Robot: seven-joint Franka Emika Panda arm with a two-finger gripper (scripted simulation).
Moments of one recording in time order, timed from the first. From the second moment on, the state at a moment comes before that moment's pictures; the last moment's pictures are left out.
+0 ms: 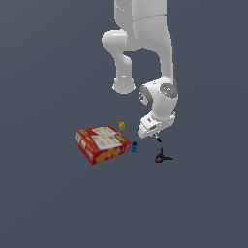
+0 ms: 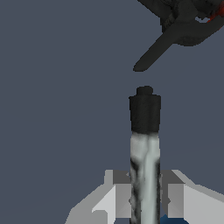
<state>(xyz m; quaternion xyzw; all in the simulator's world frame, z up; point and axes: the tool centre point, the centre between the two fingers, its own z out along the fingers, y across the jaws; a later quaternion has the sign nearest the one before) -0.083 0.165 0.038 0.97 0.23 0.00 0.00</state>
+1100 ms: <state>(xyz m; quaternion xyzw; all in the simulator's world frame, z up) -0.041 -0.003 0.203 0.97 0.23 0.00 0.00</state>
